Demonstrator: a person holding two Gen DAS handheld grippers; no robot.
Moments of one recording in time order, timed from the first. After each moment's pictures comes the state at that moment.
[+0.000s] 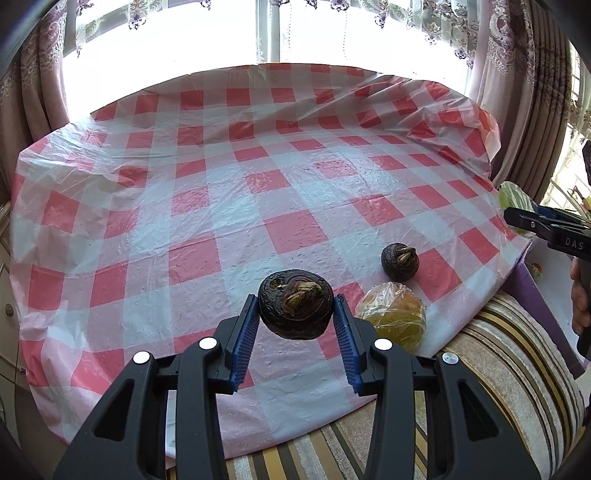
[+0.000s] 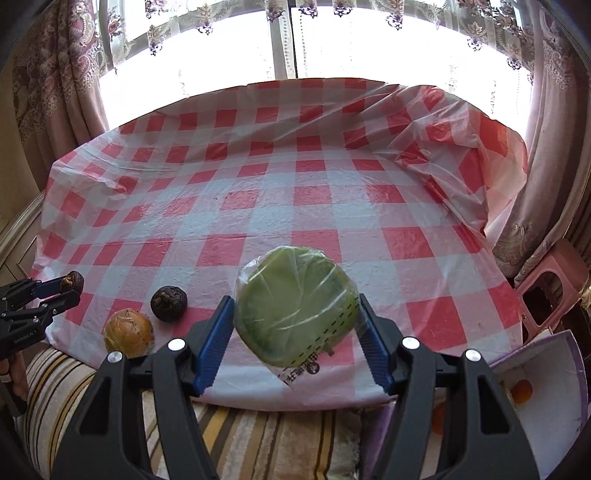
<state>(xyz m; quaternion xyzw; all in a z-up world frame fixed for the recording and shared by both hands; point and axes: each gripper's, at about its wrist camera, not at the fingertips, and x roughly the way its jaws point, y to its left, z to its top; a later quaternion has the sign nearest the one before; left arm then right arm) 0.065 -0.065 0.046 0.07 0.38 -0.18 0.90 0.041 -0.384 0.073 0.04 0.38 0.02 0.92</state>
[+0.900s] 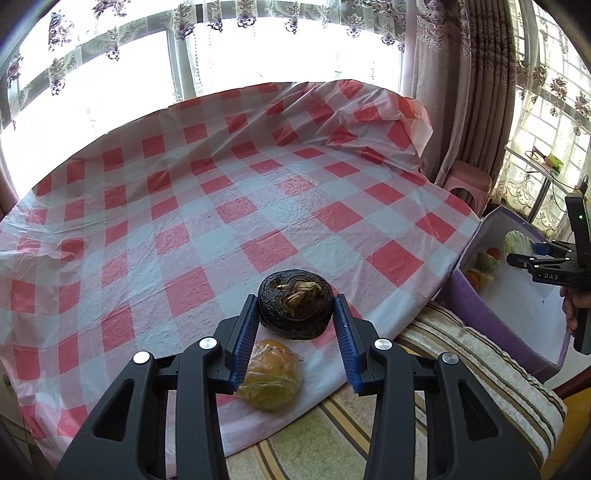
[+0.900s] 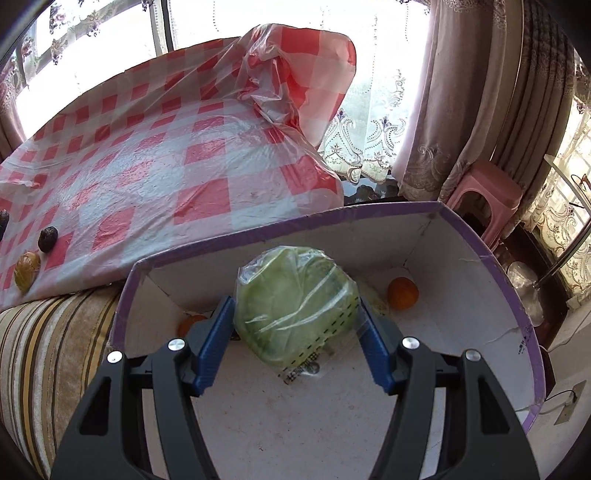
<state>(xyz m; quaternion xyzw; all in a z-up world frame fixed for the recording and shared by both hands) 0.042 -0.174 0.080 0.14 0.35 -0.28 0.88 -0.062 -0.546 0.024 0.07 0.44 -0.13 0.88</state>
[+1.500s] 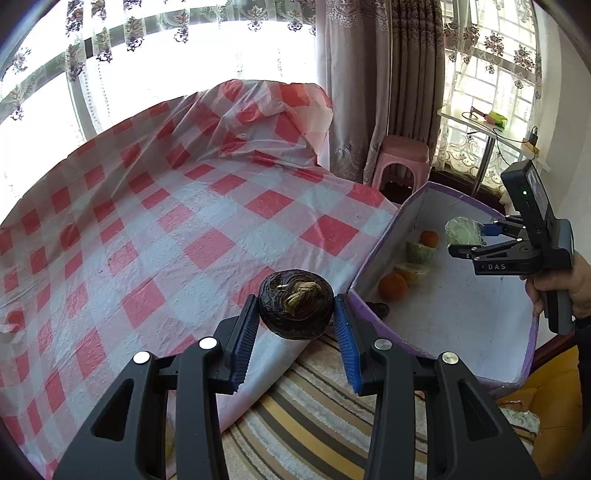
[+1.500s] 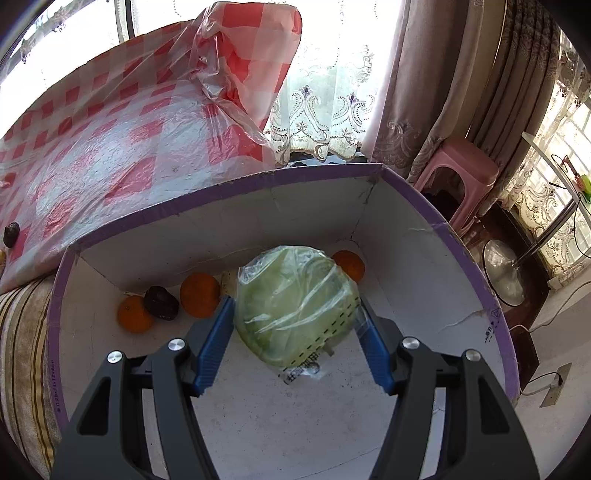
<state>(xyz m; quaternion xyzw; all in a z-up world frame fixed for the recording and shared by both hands) 0.008 -0.300 0.072 0.20 0.34 -0.39 0.83 -0.076 -0.594 0.003 0.07 0.48 -0.17 0.86</state>
